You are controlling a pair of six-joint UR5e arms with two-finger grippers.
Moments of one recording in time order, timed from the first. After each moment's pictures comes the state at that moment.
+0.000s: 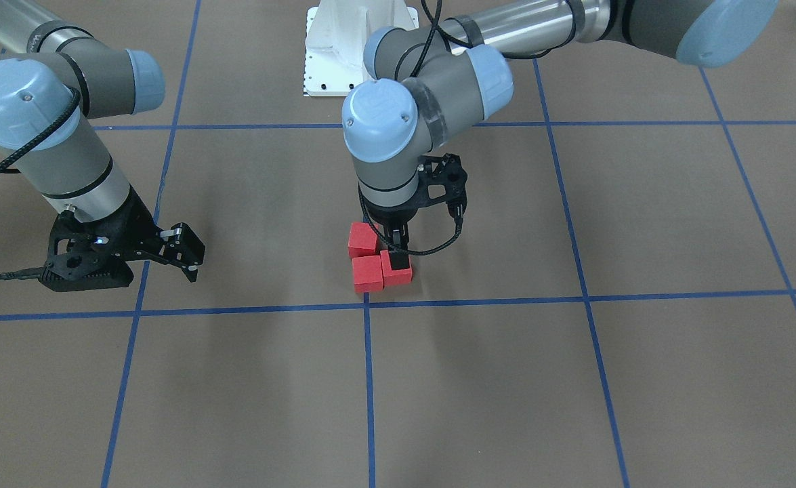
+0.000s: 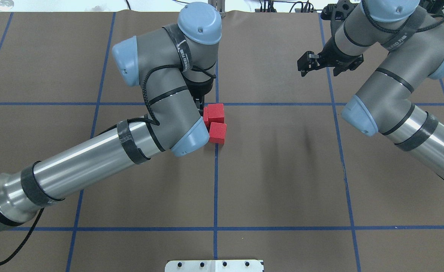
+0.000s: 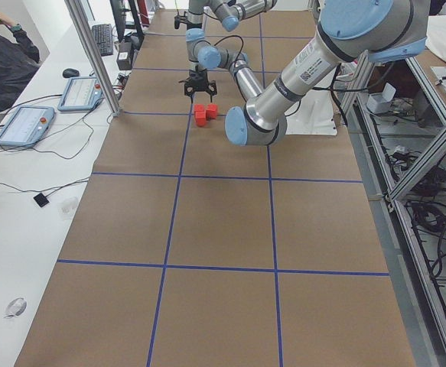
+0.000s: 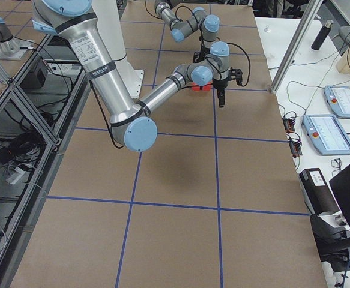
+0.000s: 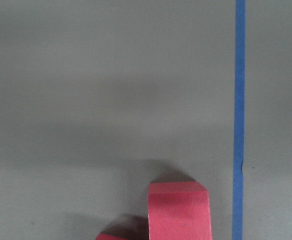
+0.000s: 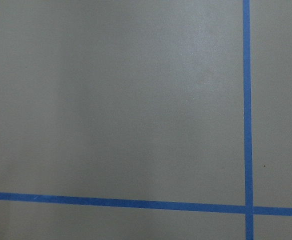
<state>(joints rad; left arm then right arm) -0.68 -2.58 -1.41 -1.30 -1.99 -2.60 0.92 -1.05 1.69 -1.50 2.04 0.88</state>
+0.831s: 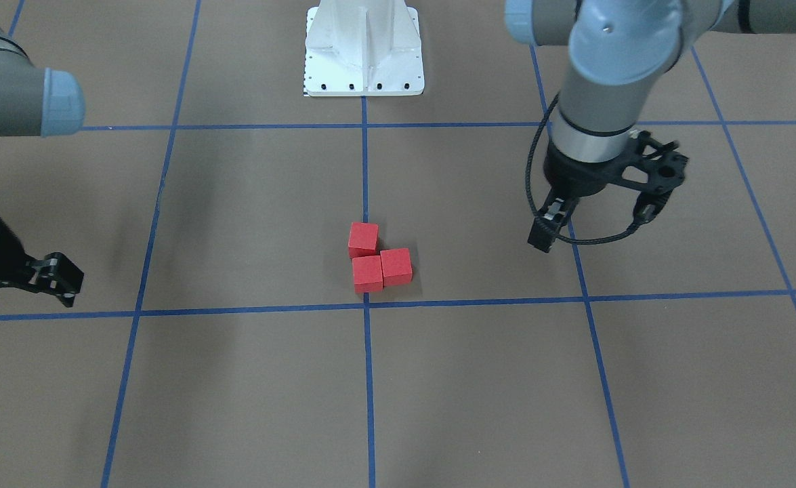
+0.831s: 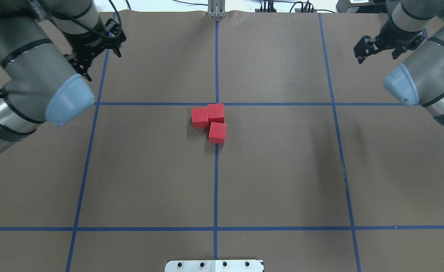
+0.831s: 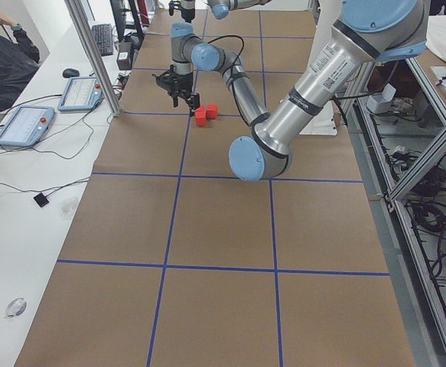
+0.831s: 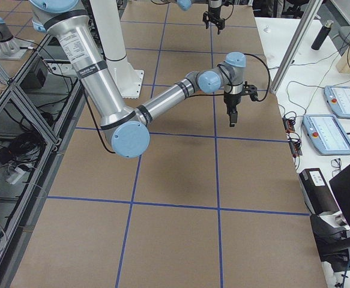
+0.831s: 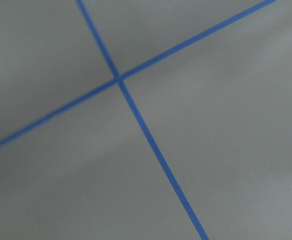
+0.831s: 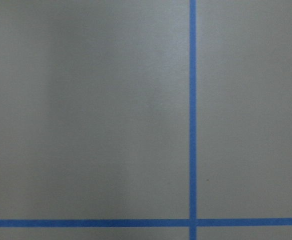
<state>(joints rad) -0.95 -2.23 -1.84 -1.16 -2.02 -1.58 1.12 -1.13 1.65 -1.68 2.07 0.53</state>
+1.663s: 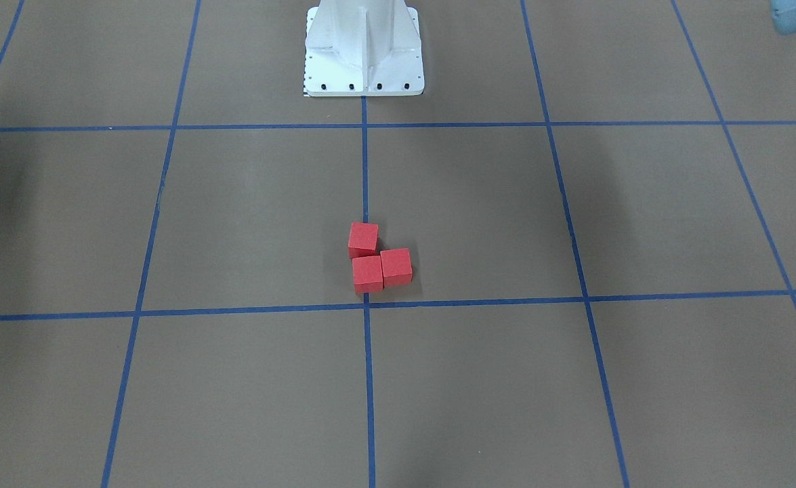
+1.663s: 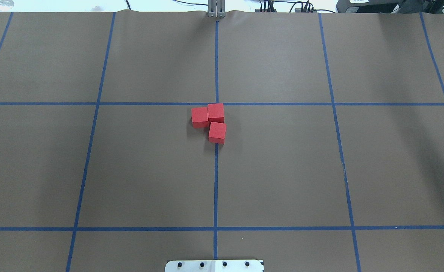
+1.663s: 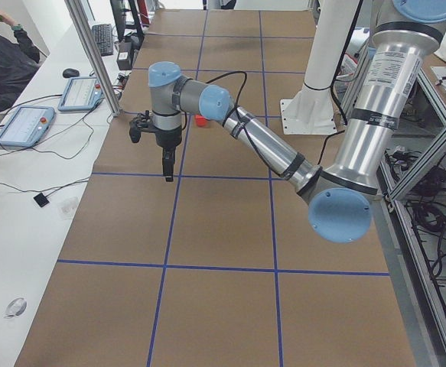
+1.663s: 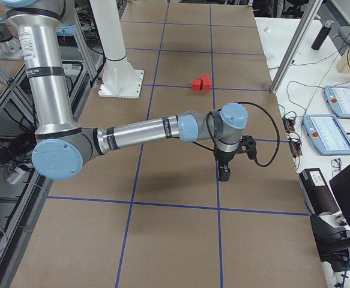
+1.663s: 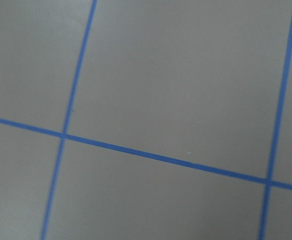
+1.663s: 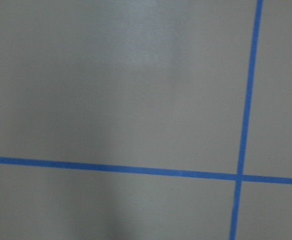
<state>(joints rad) -1.41 -1.80 -1.94 -1.20 -2.14 -0.34 1.48 -1.45 1.66 -1.67 2.28 0.05</state>
